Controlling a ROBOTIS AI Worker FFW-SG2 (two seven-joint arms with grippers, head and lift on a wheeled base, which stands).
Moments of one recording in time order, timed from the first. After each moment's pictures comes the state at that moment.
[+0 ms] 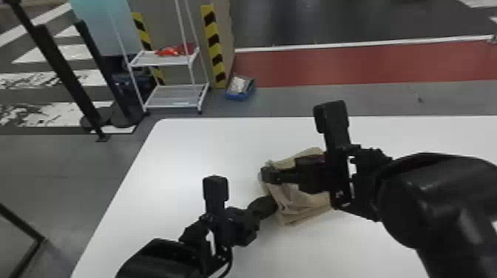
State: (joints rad) left arm 0.11 0.13 -0.14 -1.64 0.25 0.48 -0.33; right arm -0.23 0.00 0.33 -1.87 -0.27 1.12 0.19
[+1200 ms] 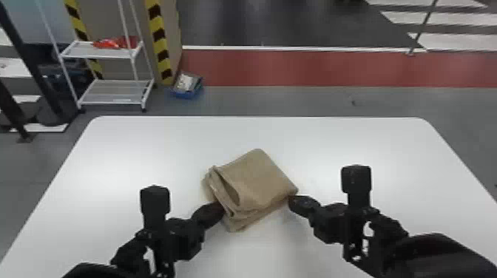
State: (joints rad) left arm 0.19 0.13 -0.14 -1.76 0.25 0.49 -0.30; right arm 0.11 -0.14 0.09 -1.87 -0.18 0.77 0.32
